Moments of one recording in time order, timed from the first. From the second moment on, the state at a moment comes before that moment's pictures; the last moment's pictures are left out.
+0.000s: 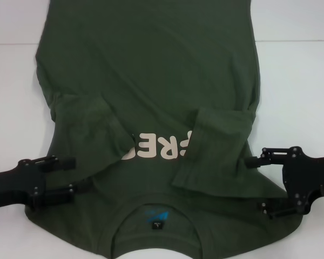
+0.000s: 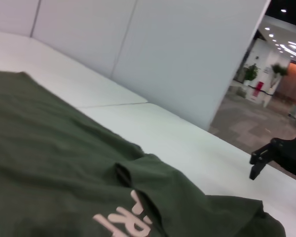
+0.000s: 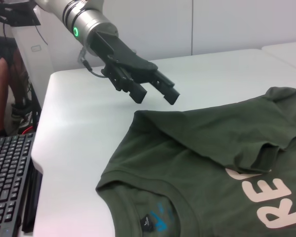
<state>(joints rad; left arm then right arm) -0.35 -2.02 0.62 0.61 2.02 1.71 -1.38 0.34 2.09 -0.91 -1.02 -2.06 -1.73 1.32</state>
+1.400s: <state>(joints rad) -0.27 -2.10 0.63 1.09 2.37 1.69 -2.00 0.40 2.09 -0.84 -1.03 -2.05 -1.74 1.35</state>
